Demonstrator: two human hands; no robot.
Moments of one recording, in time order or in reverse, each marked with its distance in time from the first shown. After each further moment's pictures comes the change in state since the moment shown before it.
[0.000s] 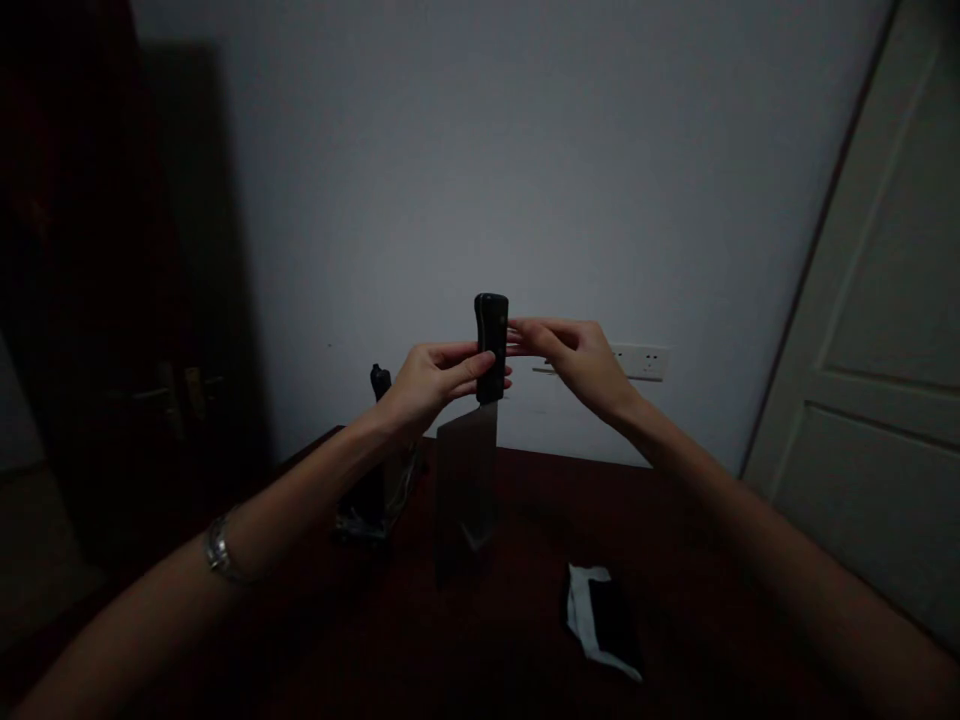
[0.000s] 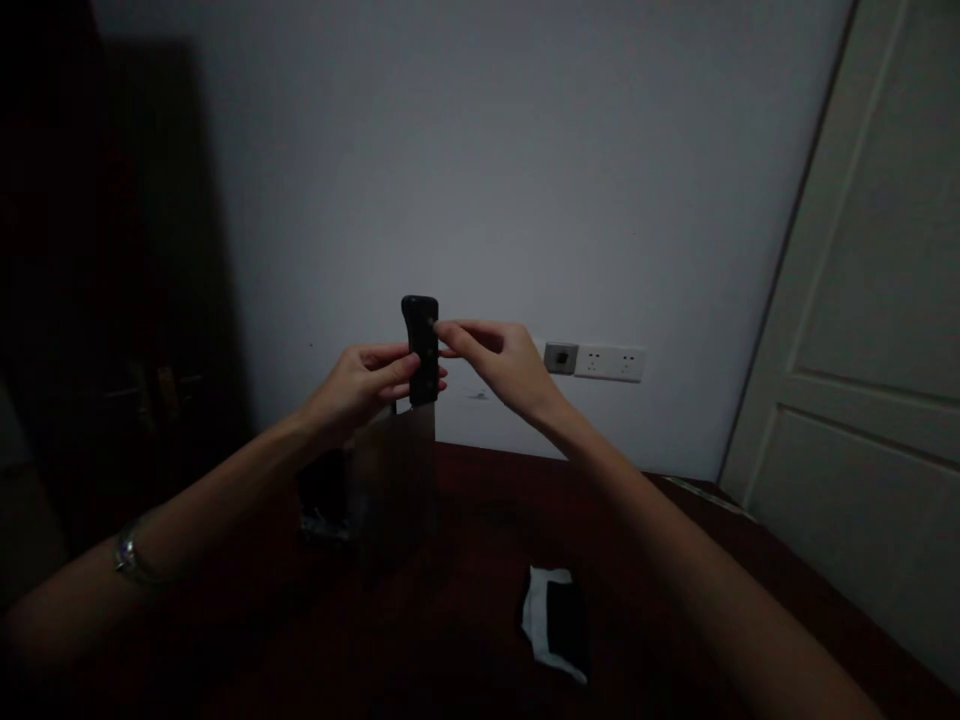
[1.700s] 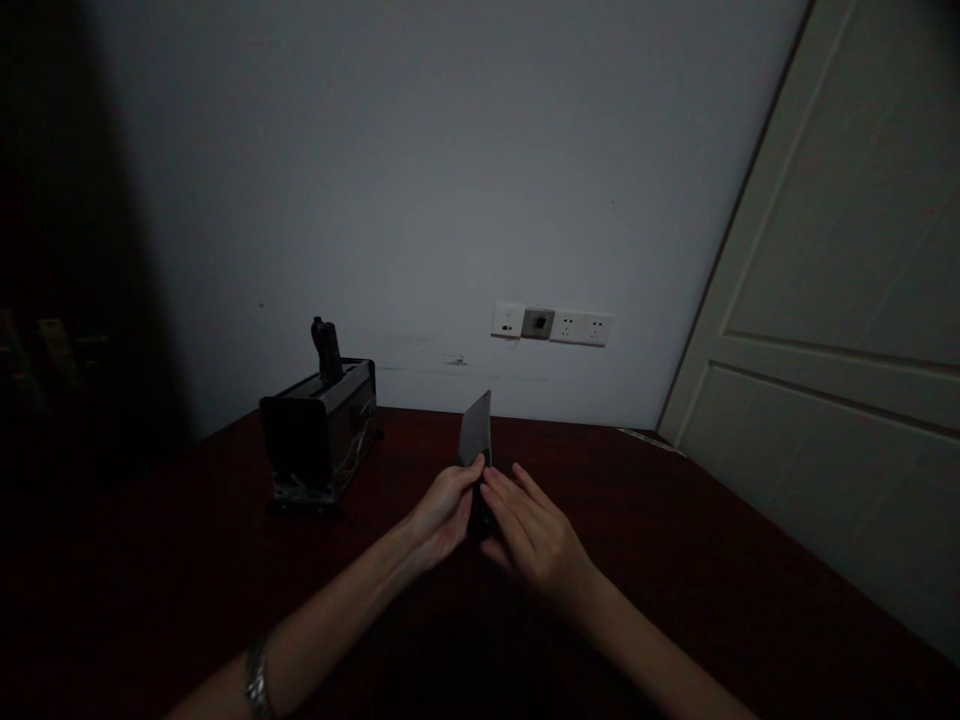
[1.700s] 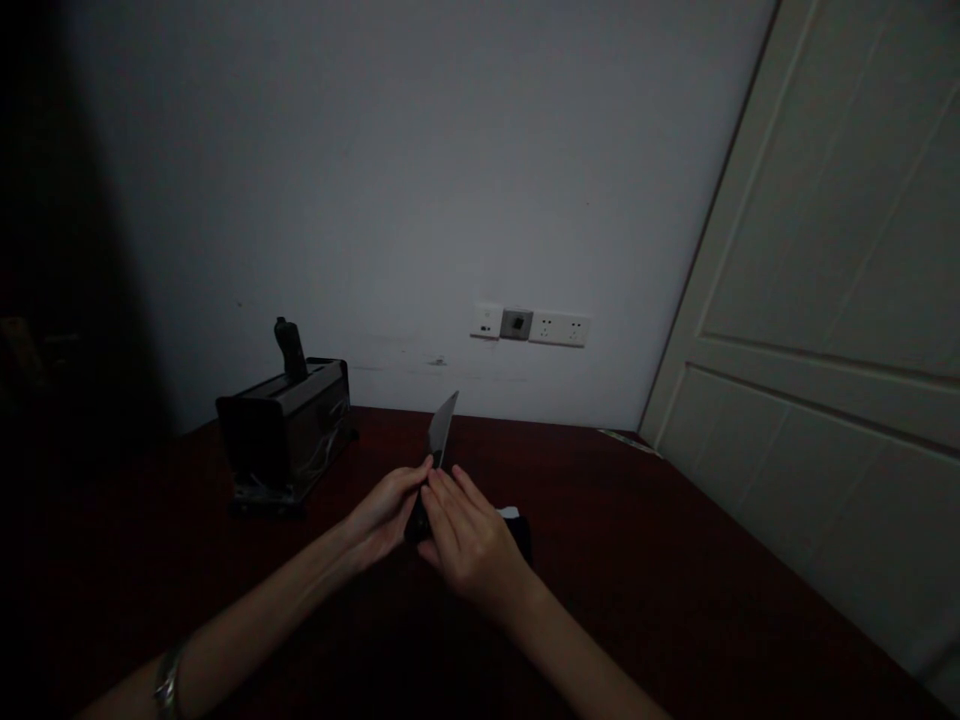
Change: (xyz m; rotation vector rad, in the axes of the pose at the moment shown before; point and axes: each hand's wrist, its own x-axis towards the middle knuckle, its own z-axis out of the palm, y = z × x) left_hand -0.079 -0.175 0.066 -0.757 0.157 -0.670; right_hand -0.211 0.065 0.036 -1.023 -0.142 -0.544
